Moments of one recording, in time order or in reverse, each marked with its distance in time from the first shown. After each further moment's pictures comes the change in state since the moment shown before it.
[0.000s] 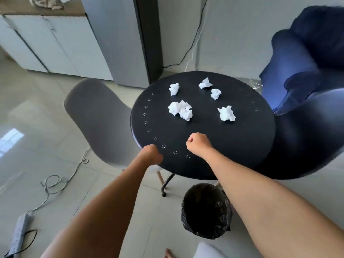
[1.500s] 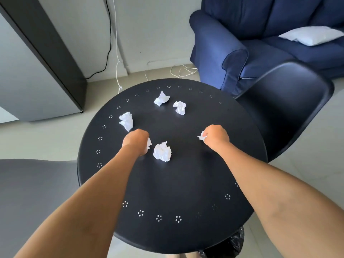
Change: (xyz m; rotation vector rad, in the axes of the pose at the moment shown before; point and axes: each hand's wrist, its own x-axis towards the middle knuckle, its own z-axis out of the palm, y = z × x) left_hand 0.249 0.108 -0.115 0.569 0.090 0.562; right_hand 0.167 0.066 -0.077 -0.148 0.244 0.610
